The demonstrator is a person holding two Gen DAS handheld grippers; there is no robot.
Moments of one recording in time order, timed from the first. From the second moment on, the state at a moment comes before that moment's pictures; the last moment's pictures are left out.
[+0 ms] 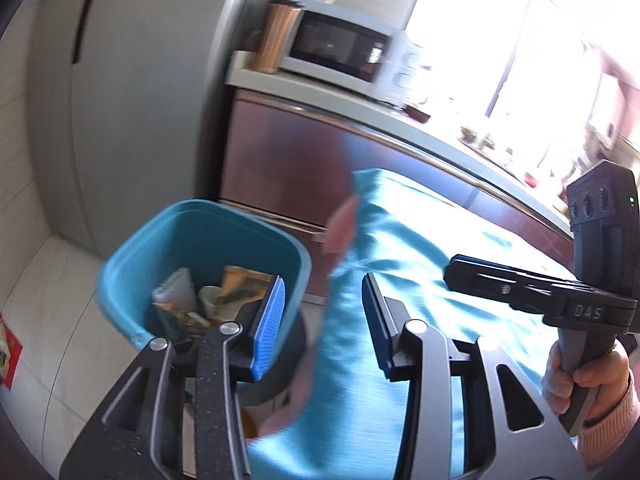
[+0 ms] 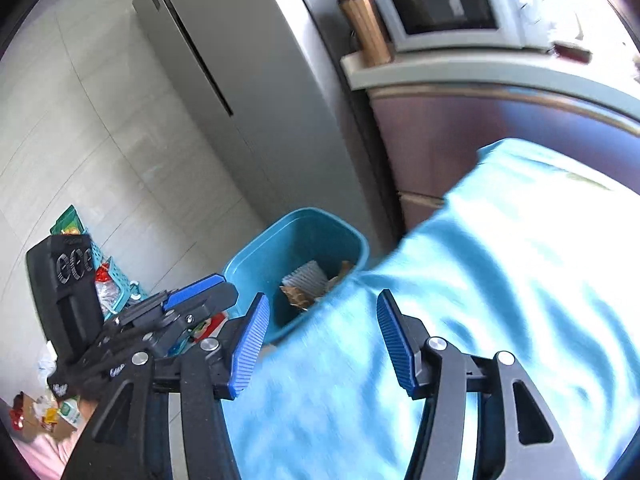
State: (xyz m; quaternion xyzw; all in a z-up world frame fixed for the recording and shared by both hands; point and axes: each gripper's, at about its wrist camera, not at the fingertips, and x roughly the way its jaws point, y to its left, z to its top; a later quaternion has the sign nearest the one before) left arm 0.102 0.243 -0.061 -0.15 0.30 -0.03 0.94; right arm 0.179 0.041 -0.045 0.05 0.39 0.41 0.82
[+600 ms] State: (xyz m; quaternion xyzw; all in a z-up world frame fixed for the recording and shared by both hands) left arm 0.122 0.061 -0.056 -0.06 0.33 -0.21 0.92; right arm 0.068 -0.262 -0.054 0.17 0.35 0.10 0.92
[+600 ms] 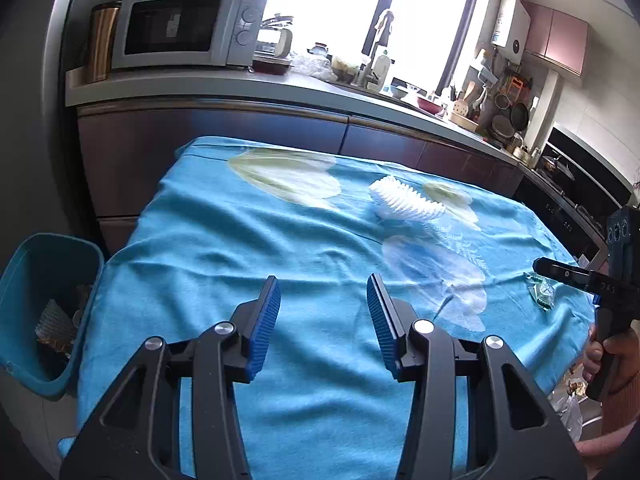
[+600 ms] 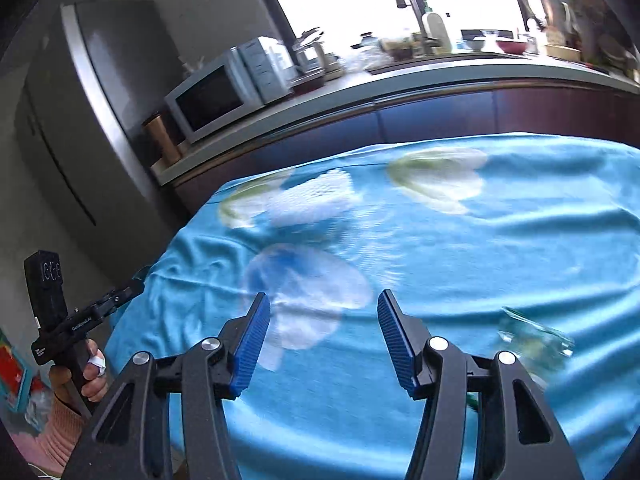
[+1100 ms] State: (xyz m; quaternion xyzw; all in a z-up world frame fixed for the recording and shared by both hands) left arm 0.173 -0.009 -0.057 -0.04 0.35 -0.24 0.90; right arm 0.035 -0.356 -0.103 0.26 0.37 0.00 0.89
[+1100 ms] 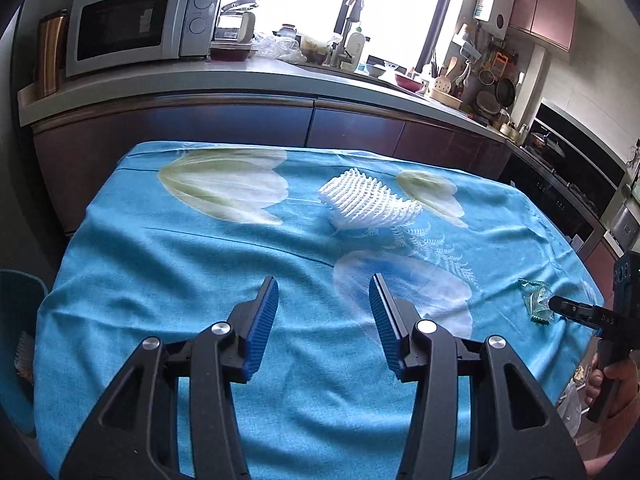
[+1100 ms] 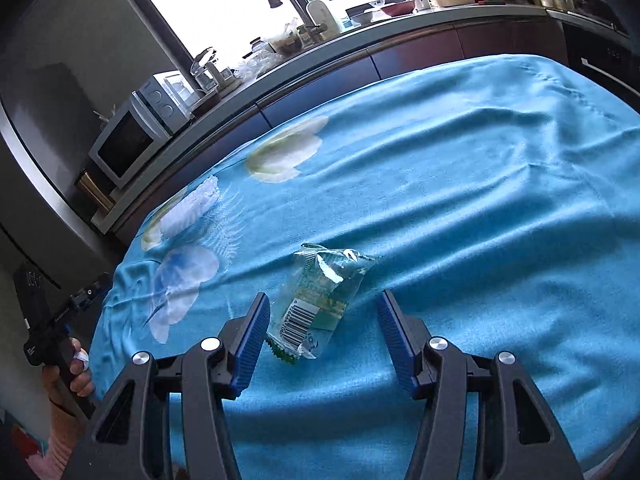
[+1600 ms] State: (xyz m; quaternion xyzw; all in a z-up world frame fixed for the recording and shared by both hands) left arm 0.205 -0.038 -0.063 -0.03 0.38 -0.25 0.89; right arm 0.053 -0.346 -0.099 0.28 0.36 0.07 0.89
